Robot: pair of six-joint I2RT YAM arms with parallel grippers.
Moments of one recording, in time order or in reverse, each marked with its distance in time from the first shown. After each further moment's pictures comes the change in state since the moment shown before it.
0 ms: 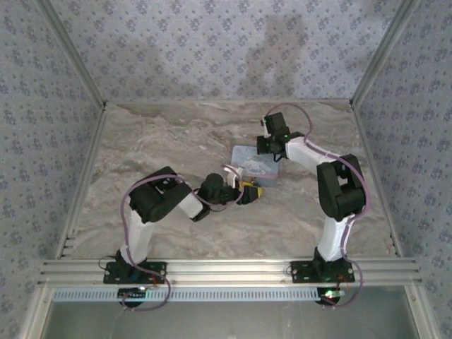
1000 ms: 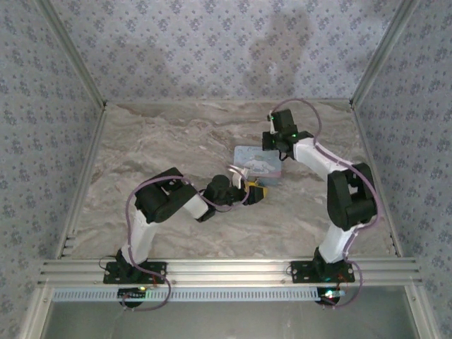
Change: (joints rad) left arm -0.037 0.044 0.059 0.005 -0.046 -0.001; right arm -0.031 -0.137 -0.044 -0.020 0.027 0.005
